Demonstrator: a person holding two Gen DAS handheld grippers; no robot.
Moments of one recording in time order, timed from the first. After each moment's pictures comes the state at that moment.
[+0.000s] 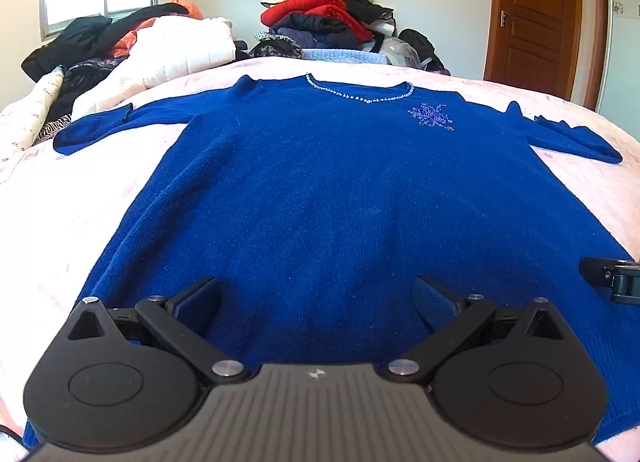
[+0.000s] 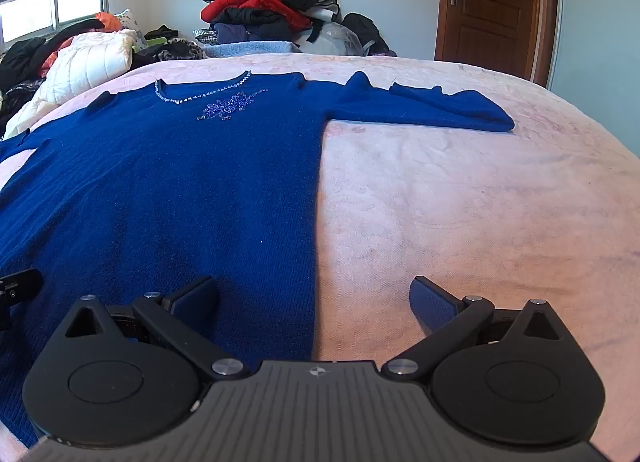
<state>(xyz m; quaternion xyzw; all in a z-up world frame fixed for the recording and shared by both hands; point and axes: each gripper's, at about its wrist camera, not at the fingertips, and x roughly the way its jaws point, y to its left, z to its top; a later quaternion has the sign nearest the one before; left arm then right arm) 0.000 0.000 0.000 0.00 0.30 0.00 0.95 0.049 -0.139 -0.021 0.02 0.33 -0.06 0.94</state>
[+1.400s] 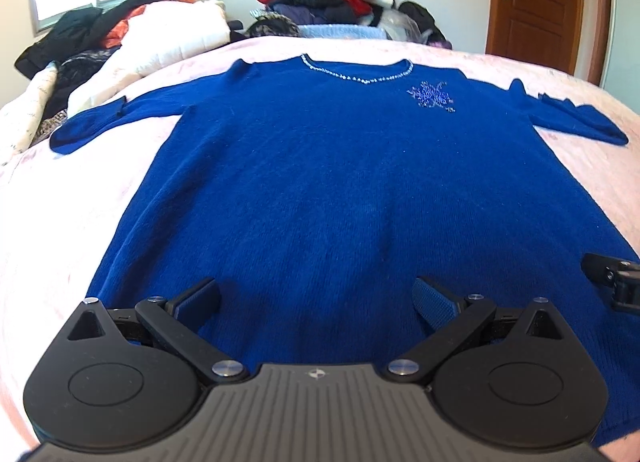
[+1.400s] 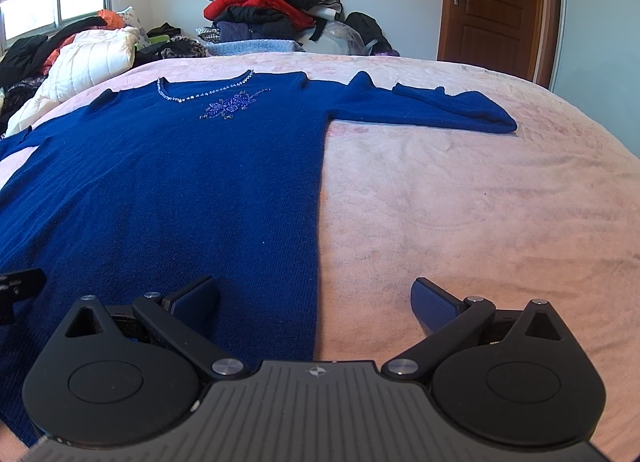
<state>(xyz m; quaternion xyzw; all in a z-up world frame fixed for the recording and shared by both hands) 0.019 -0.009 0.010 0.02 0.35 0.00 0.93 0.050 -0.137 -0.021 0.01 0.33 -0.06 0.94</state>
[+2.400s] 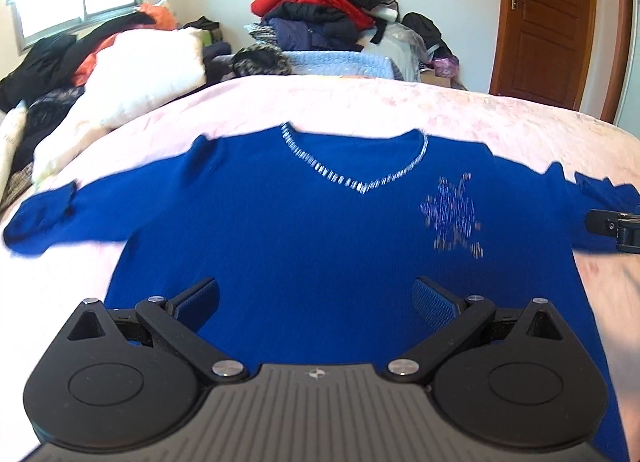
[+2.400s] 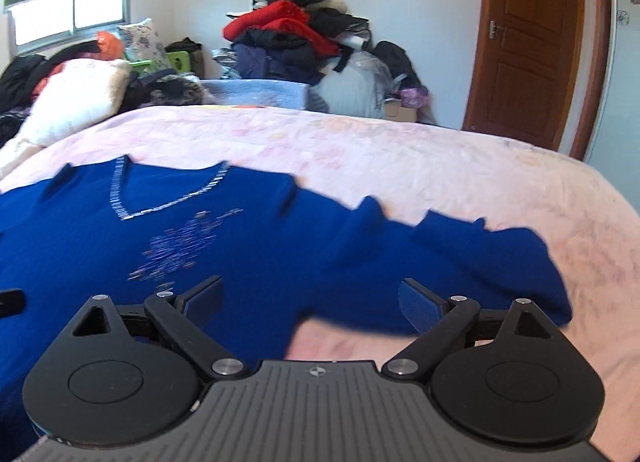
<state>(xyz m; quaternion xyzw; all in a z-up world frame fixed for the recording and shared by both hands) 0.186 -0.038 0.067 0.02 0.34 0.01 0.94 0.248 -0.200 0.042 -0.02 0.31 -0.02 0.95</state>
